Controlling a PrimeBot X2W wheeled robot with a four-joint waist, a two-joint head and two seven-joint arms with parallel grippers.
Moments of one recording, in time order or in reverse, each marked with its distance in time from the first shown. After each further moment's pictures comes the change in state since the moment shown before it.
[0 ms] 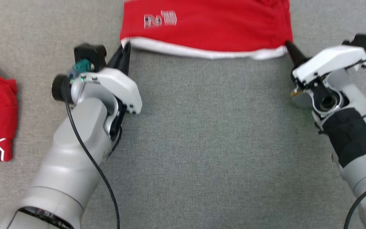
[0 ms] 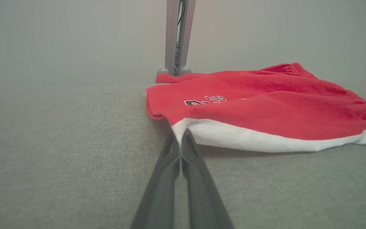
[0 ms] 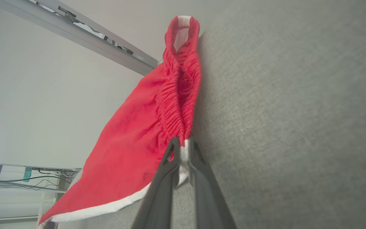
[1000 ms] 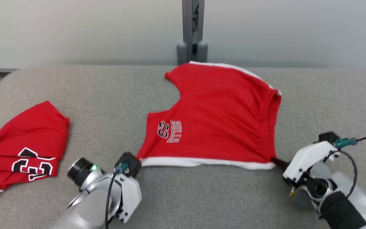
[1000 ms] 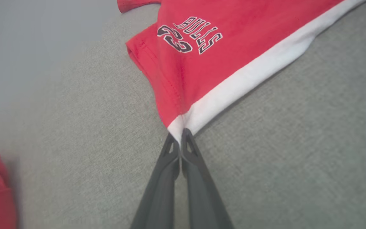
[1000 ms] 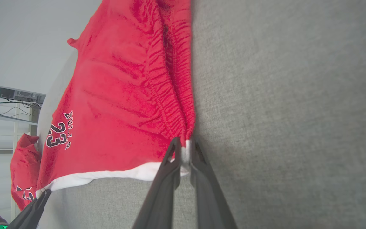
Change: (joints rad) left arm 0.286 0.026 -0.455 0.197 0.138 -0.092 0.001; right arm 0.377 -0.038 0.135 0.007 -0.011 -0.003 0.227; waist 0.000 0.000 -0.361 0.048
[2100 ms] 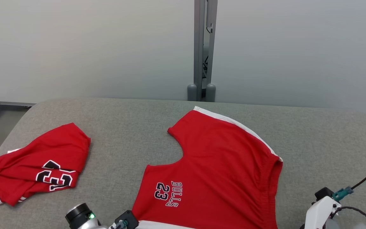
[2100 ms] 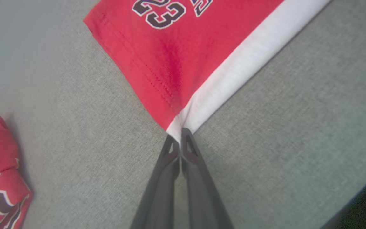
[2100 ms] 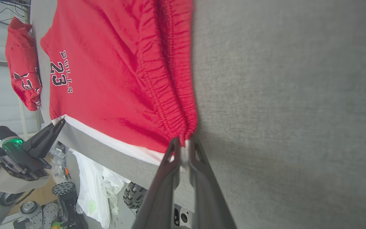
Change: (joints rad) left arm 0.197 0.115 -0.212 -0.093 0.101 -0.038 0.048; right arm 0.351 -0.189 0.067 -0.345 0.092 0.000 0.376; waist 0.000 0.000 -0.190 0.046
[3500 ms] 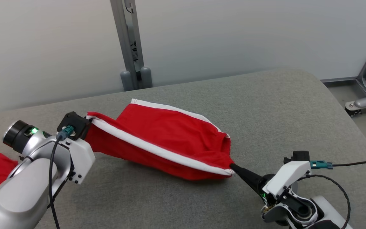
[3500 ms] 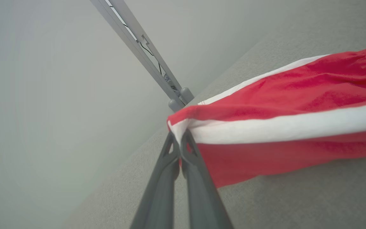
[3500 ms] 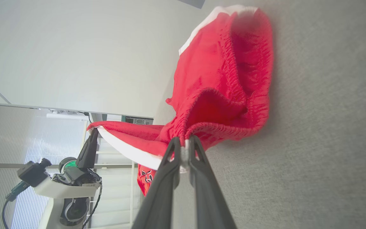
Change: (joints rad) left arm -0.183 0.362 0.261 -0.616 -0.172 0.247 0.223; right arm -0.010 0.249 -0.240 -0.215 0.086 0.000 -0.223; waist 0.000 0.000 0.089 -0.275
